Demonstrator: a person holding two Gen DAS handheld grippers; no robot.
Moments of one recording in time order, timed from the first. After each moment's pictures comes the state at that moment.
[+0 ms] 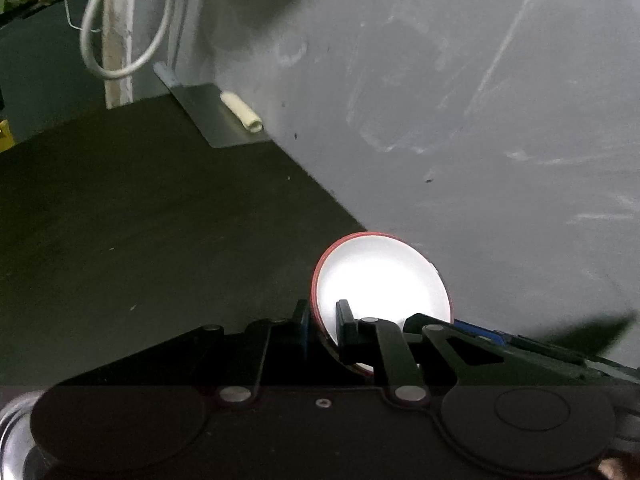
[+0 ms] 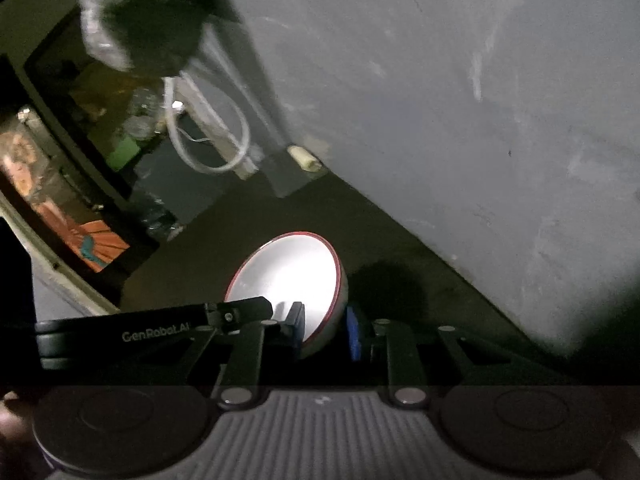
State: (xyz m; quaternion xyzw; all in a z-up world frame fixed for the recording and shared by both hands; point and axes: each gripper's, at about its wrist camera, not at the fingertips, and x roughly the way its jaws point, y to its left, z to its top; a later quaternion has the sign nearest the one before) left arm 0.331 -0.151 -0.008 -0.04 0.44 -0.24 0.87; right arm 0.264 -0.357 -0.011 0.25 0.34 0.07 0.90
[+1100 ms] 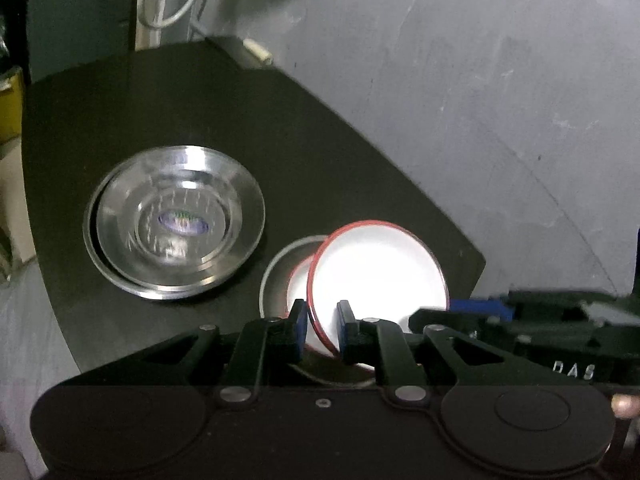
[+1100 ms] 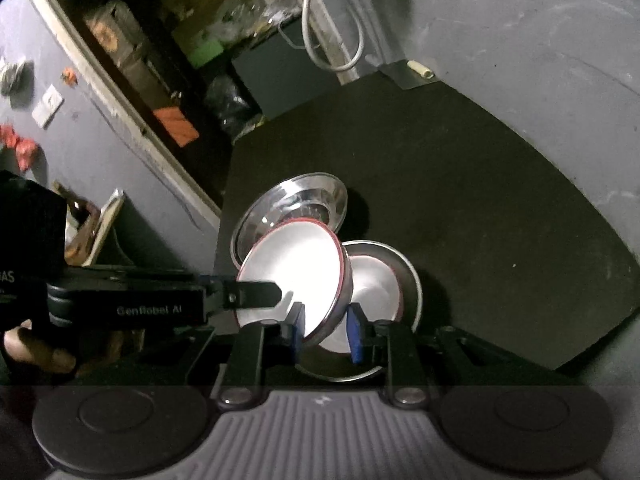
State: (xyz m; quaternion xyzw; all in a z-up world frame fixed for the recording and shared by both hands) left arm 0.128 -0.030 0.030 -0.05 0.49 -0.27 0.83; right arm 0.070 -0.264 0.056 0.16 0.43 0.18 0.87
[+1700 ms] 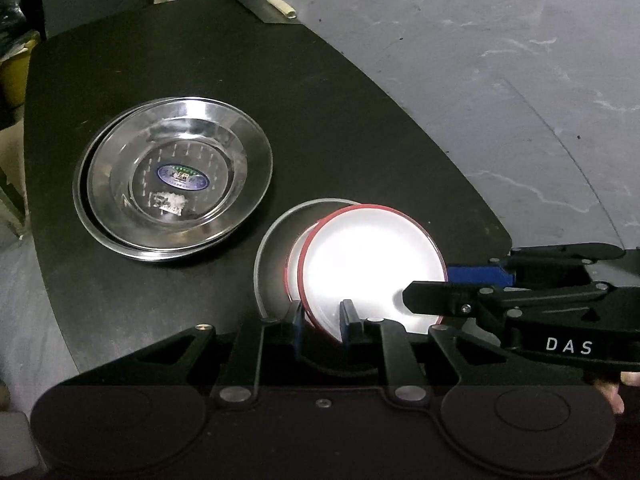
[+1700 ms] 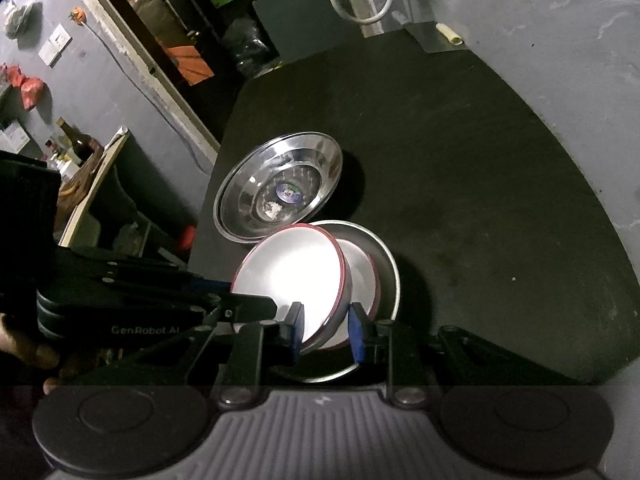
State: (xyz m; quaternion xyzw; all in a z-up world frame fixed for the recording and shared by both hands) left arm 0.139 -0.051 0.006 -0.04 0.54 -0.23 0.81; right arm 0.106 -0.269 0.043 0.10 0.48 0.23 0.84
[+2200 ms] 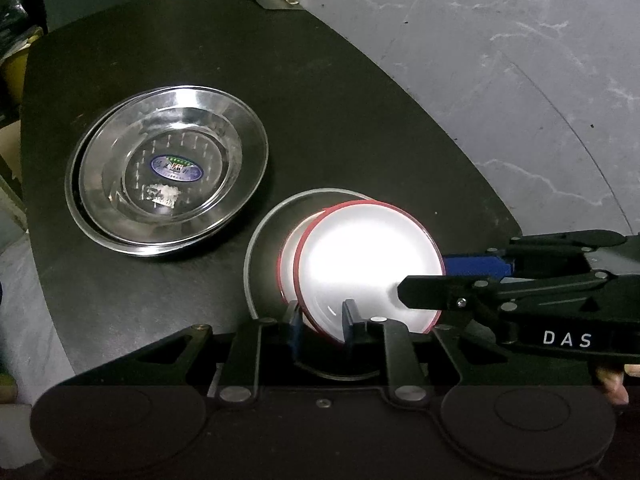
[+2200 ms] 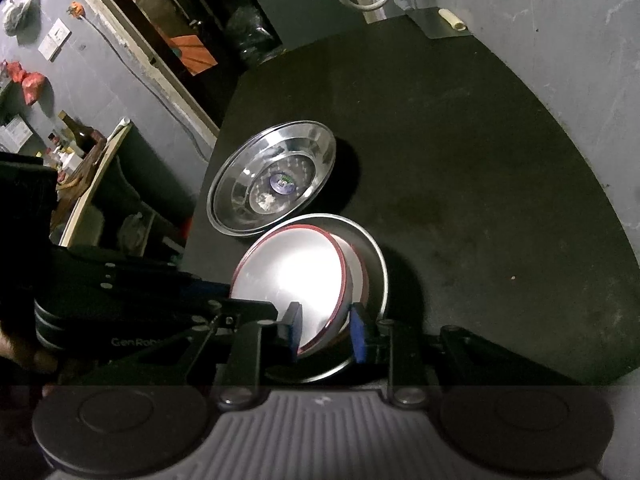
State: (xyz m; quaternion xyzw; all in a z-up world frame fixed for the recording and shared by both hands) left arm 0.145 -0.062 -0.001 -0.03 0.56 -0.22 0.80; right arm 0.117 -0.272 0.035 0.10 0.50 0.24 0.83
